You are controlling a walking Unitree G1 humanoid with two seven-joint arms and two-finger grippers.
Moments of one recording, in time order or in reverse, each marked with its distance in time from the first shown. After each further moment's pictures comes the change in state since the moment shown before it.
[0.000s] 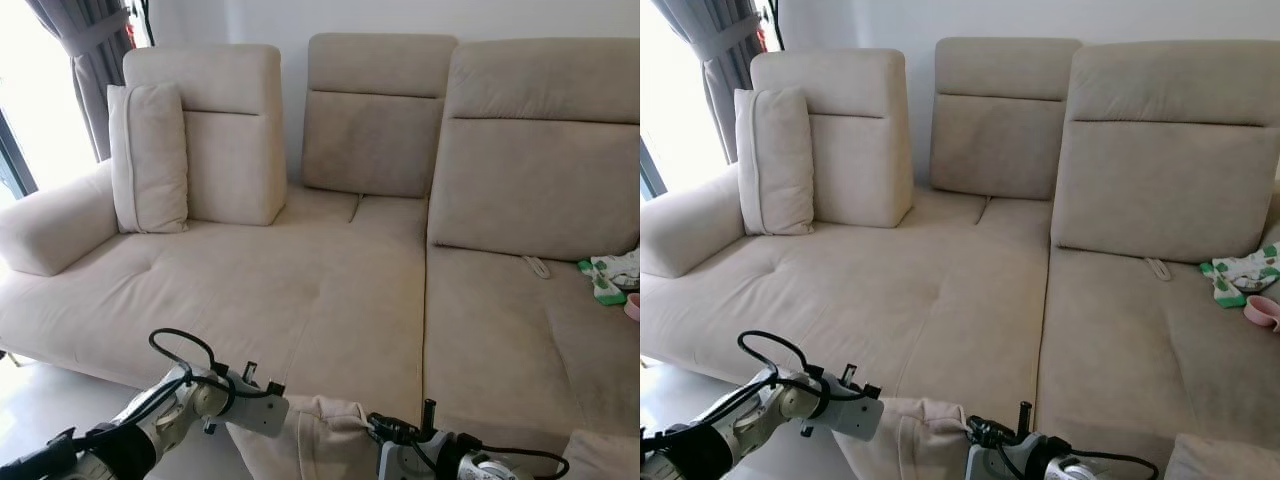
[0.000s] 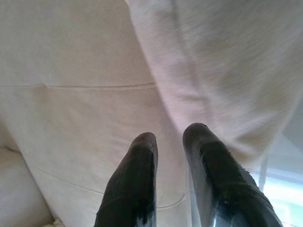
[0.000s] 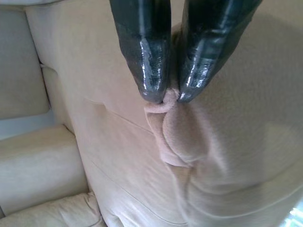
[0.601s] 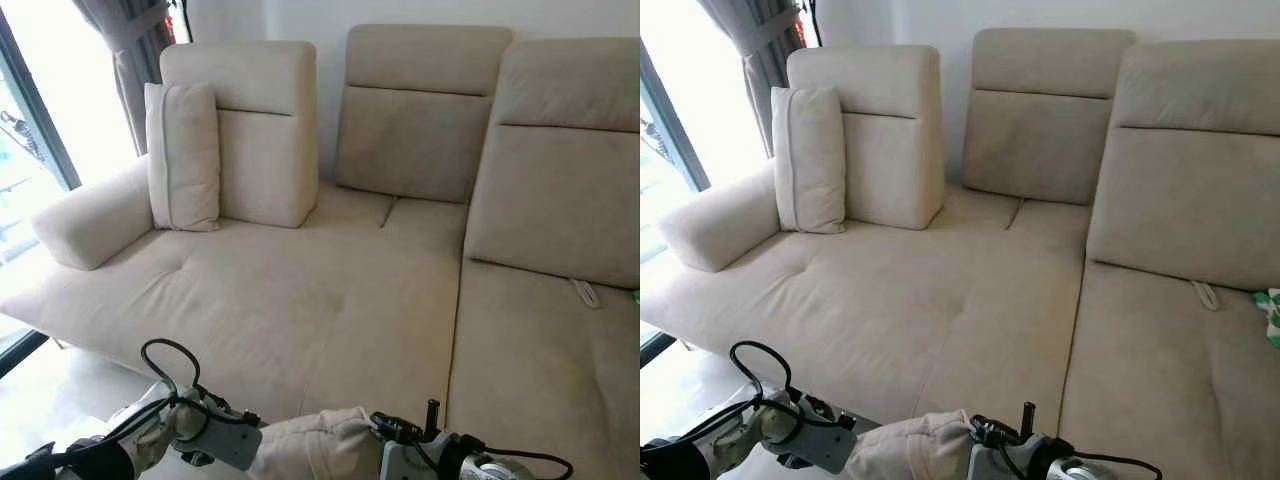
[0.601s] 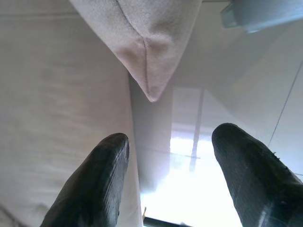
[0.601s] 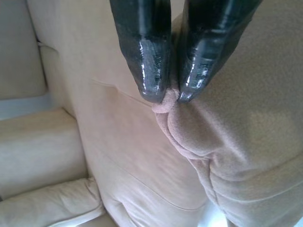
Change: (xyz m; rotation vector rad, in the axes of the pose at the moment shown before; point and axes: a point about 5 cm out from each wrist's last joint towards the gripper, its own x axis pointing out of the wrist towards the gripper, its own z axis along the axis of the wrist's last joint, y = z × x) left arm -0.008 -0.027 -0.018 0.012 0.104 -0.236; right arm -0.002 0.001 -0.003 -0.005 0.035 -0.037
